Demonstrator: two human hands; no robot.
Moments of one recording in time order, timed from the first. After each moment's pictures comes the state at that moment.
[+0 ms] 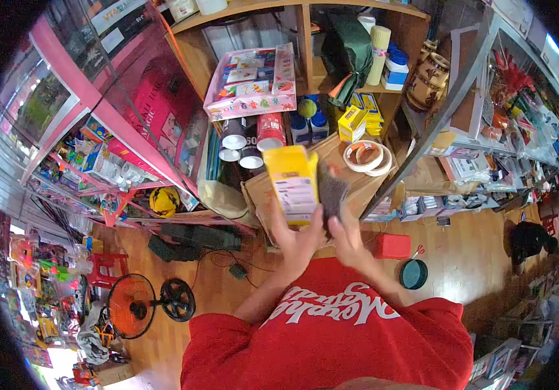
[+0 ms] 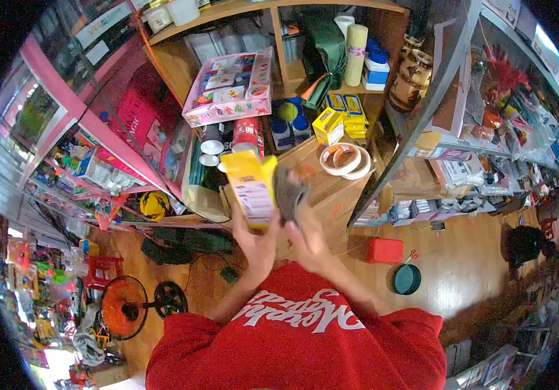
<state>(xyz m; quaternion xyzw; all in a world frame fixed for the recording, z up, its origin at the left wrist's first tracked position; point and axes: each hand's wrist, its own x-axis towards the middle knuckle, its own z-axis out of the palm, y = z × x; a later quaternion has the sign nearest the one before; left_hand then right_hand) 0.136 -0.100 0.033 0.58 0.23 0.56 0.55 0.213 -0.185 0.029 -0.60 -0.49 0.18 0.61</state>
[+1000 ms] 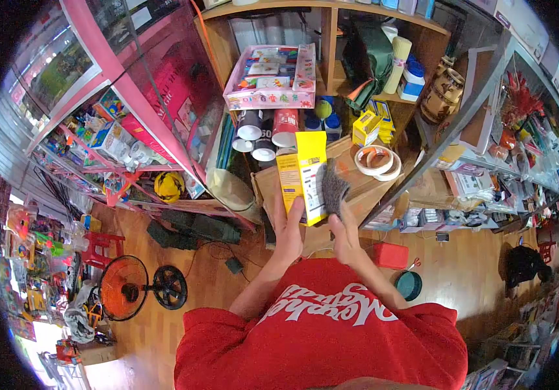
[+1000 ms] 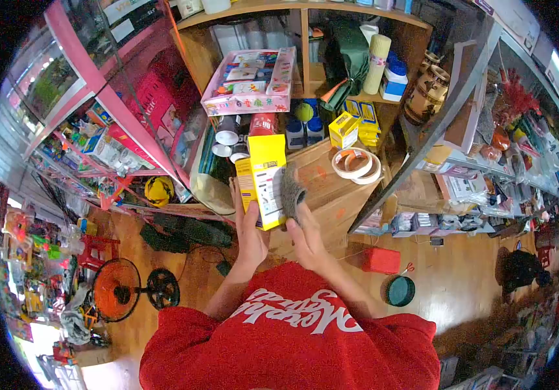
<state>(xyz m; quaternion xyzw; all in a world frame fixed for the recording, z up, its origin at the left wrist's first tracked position) 0.112 -0.087 0.041 0.45 0.15 0.48 0.74 0.200 -0.175 0.031 -0.58 -0.47 0.25 0.62</state>
